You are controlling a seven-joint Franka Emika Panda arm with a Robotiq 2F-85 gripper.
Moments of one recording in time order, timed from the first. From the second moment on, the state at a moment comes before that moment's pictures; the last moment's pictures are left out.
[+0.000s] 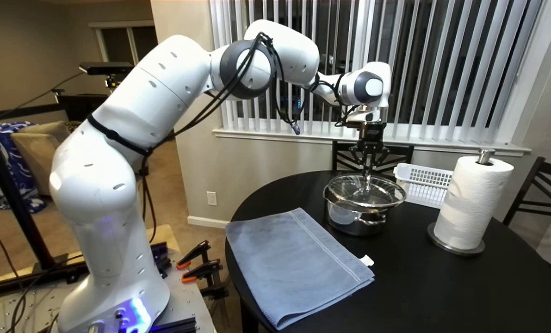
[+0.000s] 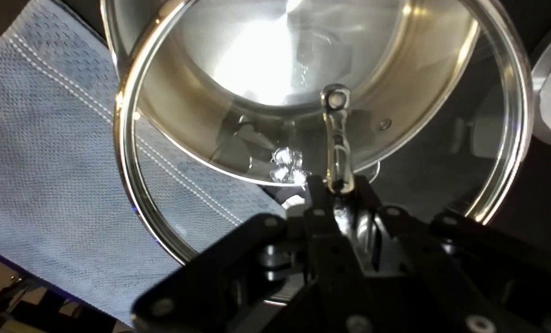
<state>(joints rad) 0.08 0.81 -0.17 -1.10 -0.05 1.78 2.38</state>
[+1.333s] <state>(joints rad) 0.02 0.33 -0.16 -1.91 -0.02 2.15 2.44</state>
